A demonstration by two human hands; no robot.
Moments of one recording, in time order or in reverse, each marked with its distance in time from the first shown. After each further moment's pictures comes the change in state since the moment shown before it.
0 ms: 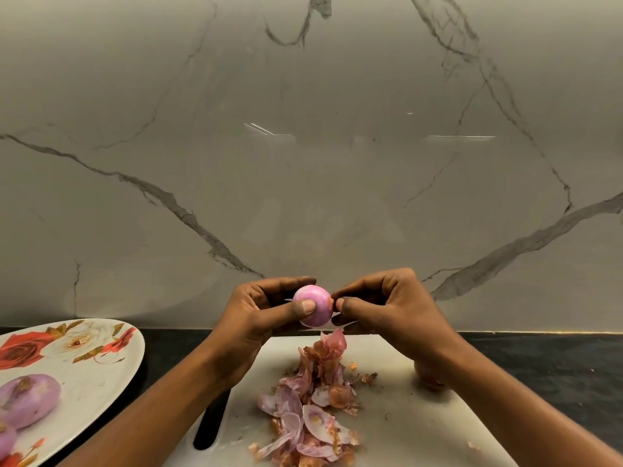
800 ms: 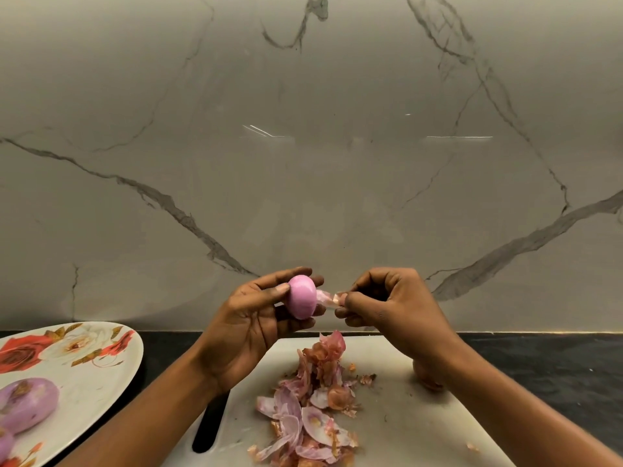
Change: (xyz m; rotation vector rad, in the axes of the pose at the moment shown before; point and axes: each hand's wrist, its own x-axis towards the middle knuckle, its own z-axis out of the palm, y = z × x) left_hand 0.001 0.004 -0.003 -0.366 -0.115 -0.070; right_hand 0.002 0.001 0.001 0.038 0.102 0.036
